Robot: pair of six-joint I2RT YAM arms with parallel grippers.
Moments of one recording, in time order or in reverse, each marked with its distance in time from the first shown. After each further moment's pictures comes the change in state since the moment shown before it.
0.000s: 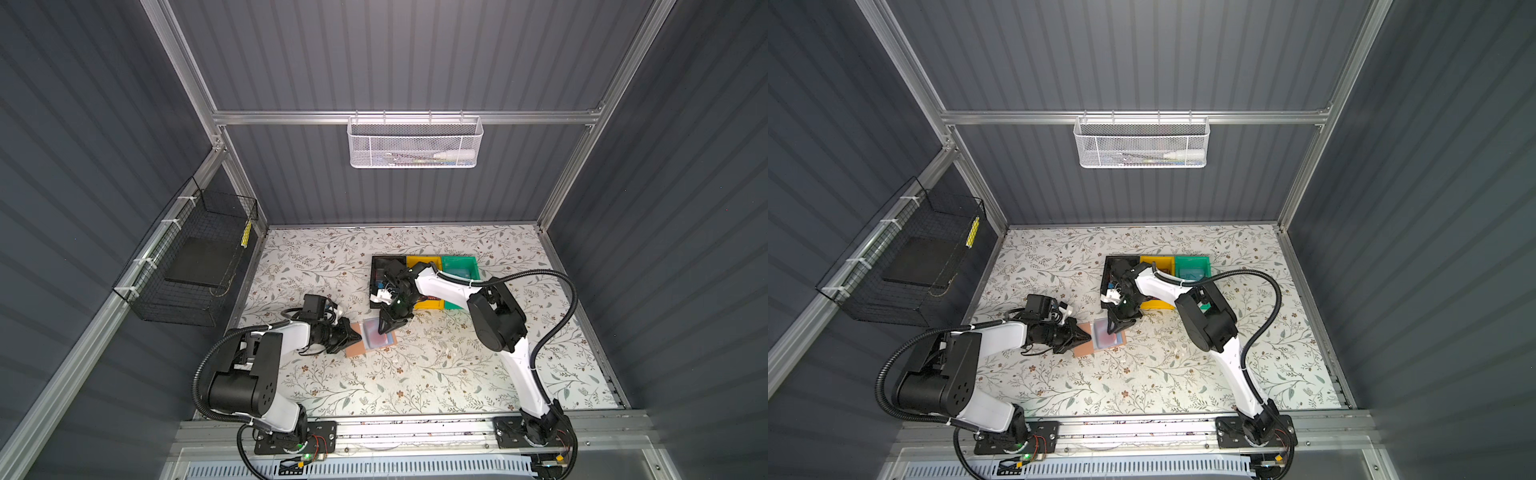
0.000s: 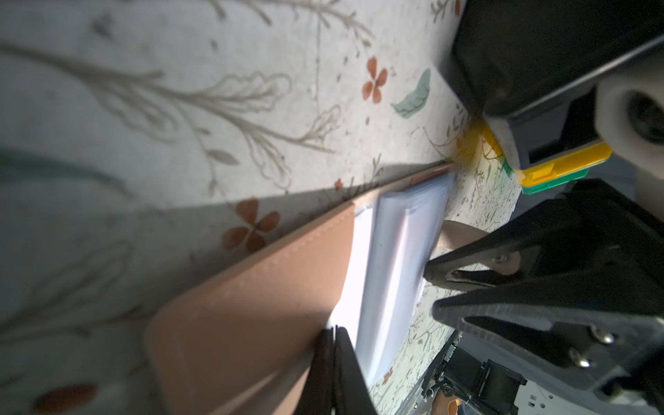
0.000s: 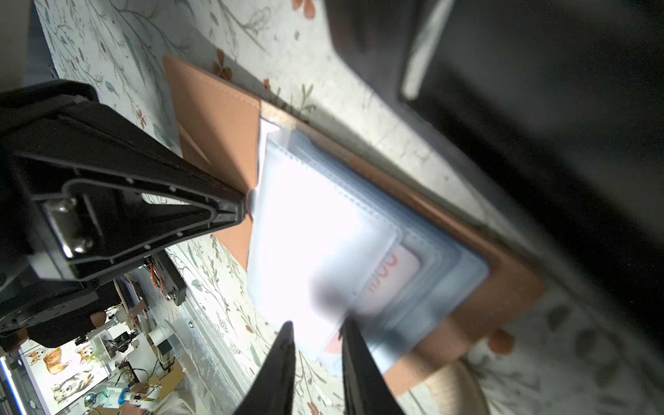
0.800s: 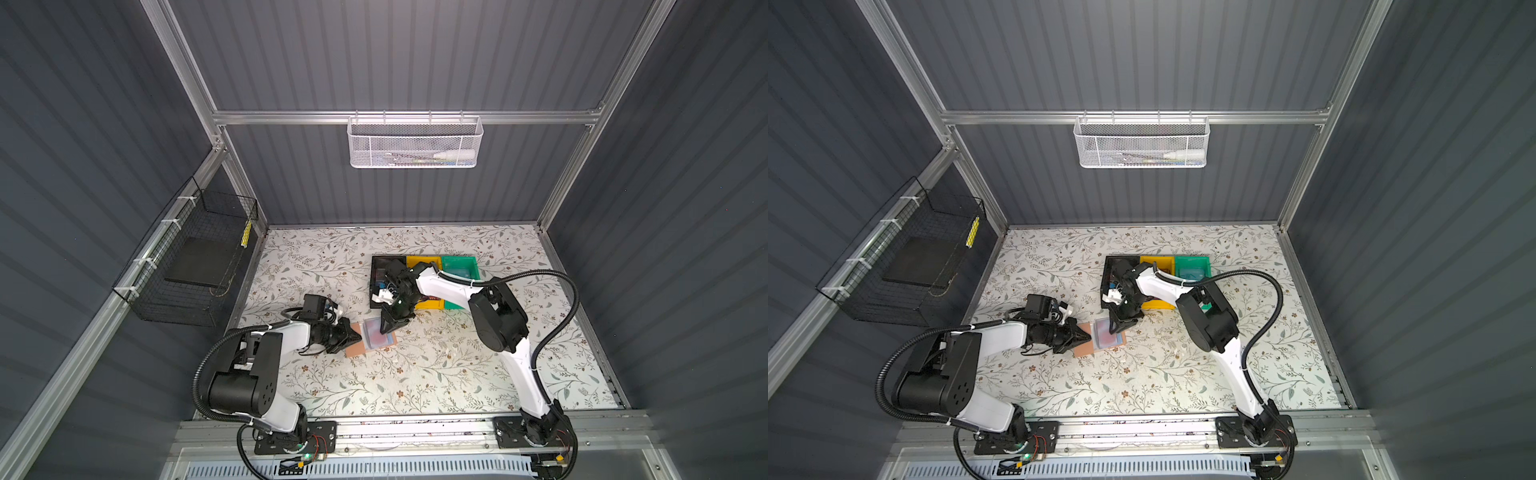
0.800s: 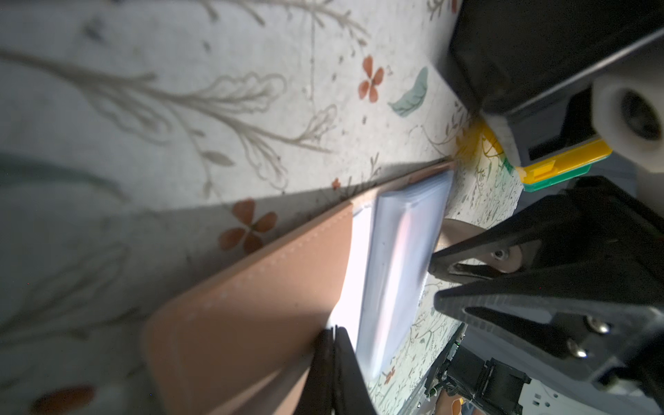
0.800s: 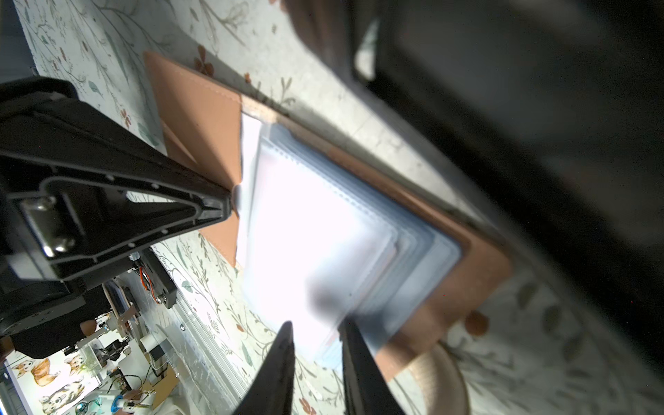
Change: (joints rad) left arm 0.000 0.001 0.001 -0.001 0.000 0.011; right arm -0.010 -0.017 -0.024 0.002 0.039 0.000
